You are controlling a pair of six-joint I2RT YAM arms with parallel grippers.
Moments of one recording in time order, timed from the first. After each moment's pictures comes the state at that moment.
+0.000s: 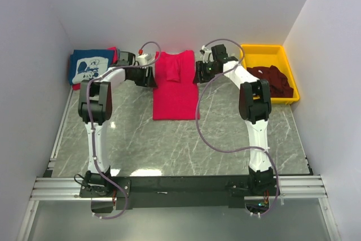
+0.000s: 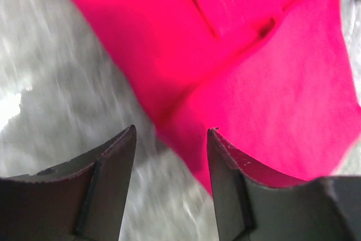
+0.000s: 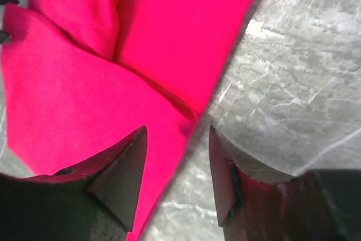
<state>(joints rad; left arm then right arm) -0.12 2.29 1.75 -0.37 0.66 0.05 0.24 2.35 1.94 -0.54 -0.48 0.10</state>
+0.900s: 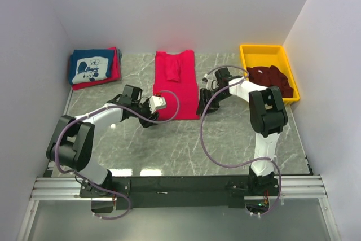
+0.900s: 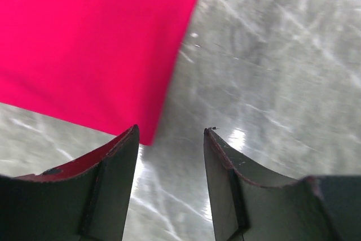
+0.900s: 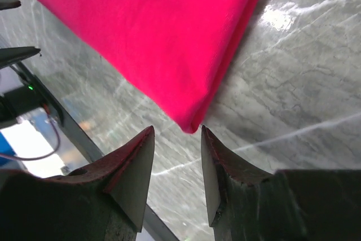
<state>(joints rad) -0.34 1.55 0.84 -0.24 0.62 0.70 0.26 2.01 1.35 -0.63 -0.70 0.13</state>
